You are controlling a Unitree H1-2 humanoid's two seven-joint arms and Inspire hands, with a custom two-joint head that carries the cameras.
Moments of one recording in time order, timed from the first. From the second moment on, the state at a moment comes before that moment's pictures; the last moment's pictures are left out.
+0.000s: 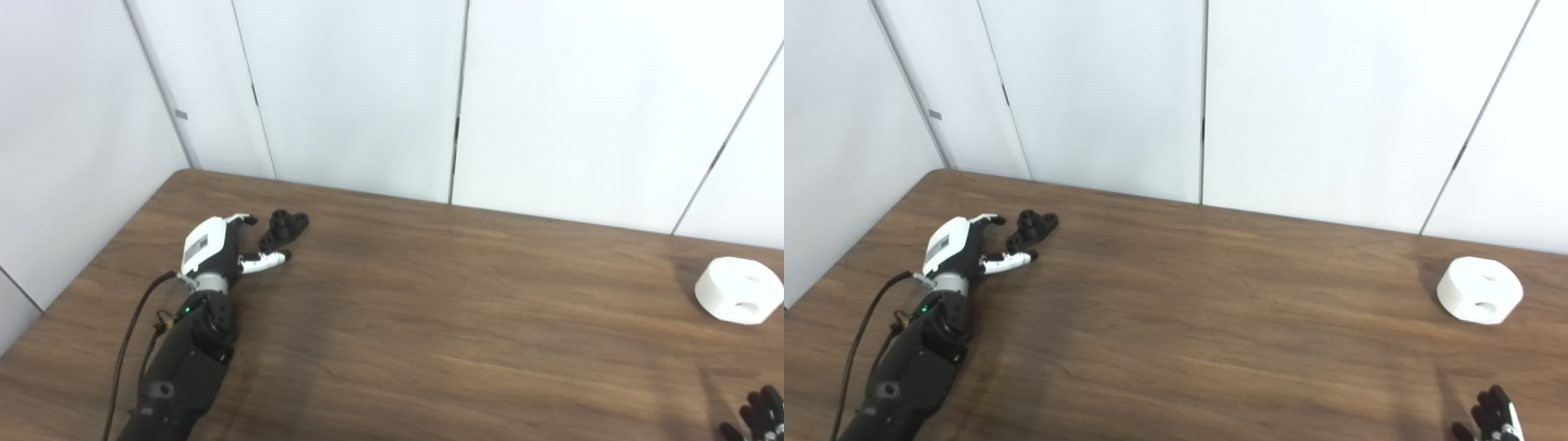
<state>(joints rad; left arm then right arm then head) -0.34 0.44 0.05 0.36 0.59 0.33 0.17 0.35 -0.21 -0.15 -0.27 0.20 -0.06 0.12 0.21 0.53</state>
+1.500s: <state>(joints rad) -0.40 0.45 -0.06 0.49 0.57 0.28 0.27 0.36 -0.21 -0.14 -0.29 0.19 -0.04 0.12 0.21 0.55</state>
